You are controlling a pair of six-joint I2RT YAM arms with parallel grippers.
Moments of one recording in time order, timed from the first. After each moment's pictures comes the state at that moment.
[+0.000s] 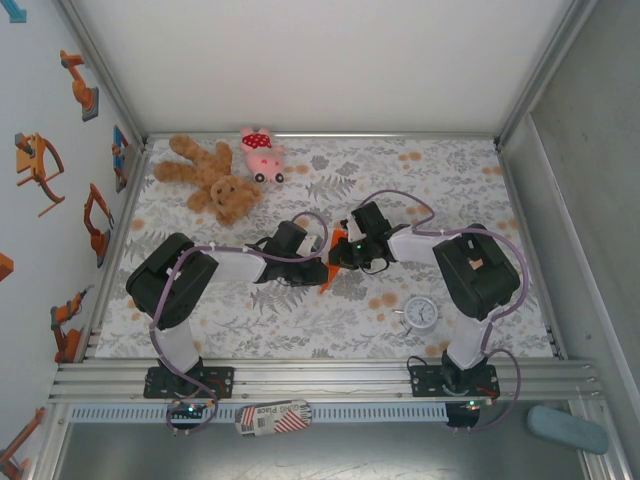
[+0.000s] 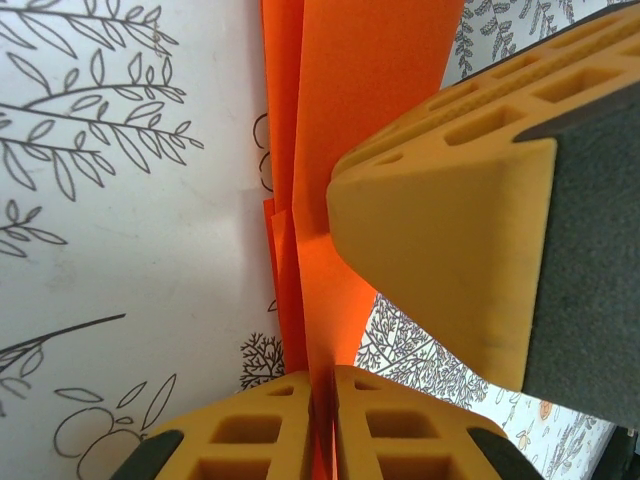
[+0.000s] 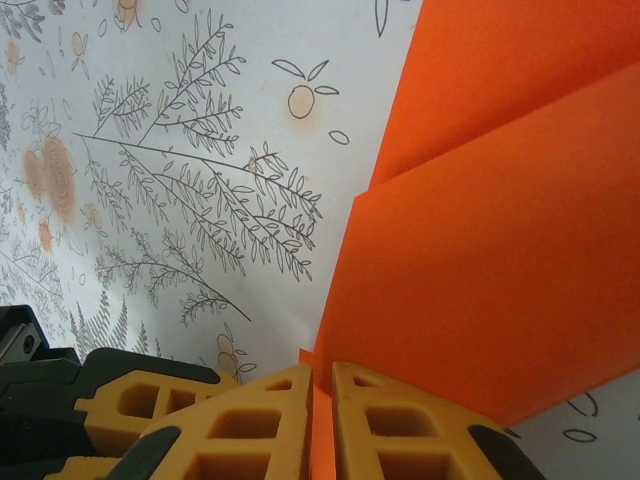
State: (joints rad) left arm -0.77 1.81 0.84 0.02 0.45 -0.65; right arm 0.57 1.83 0.95 -0.14 -0.53 0.61
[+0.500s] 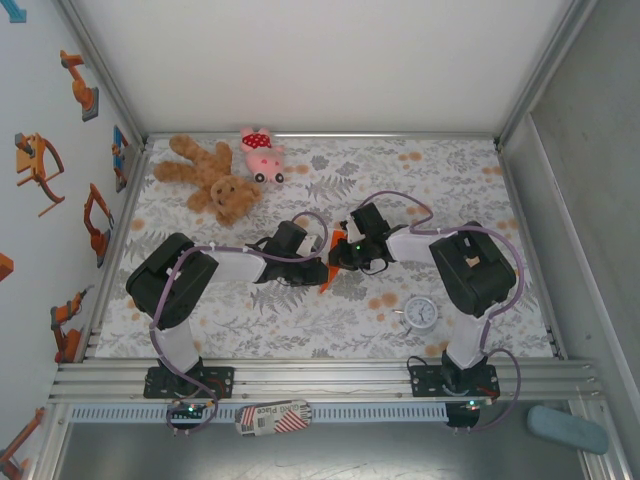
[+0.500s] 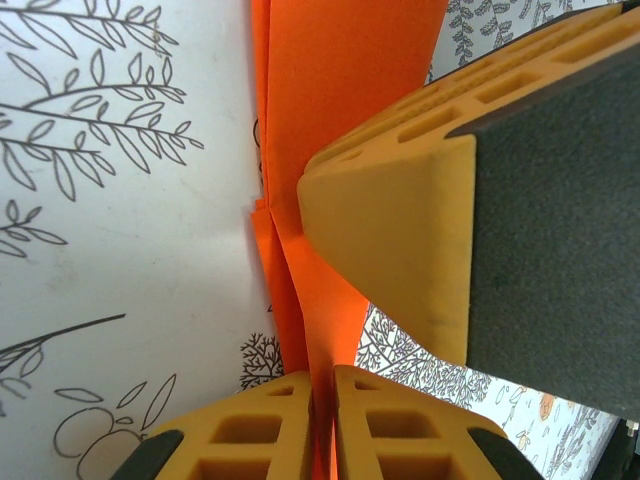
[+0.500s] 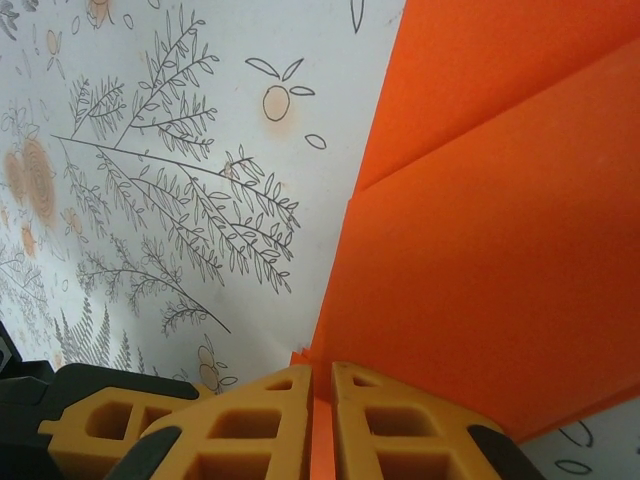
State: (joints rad) left arm -0.77 1.81 0.84 0.02 0.45 -0.65; right arm 0.57 1.86 0.96 -0.13 -0.53 0.61
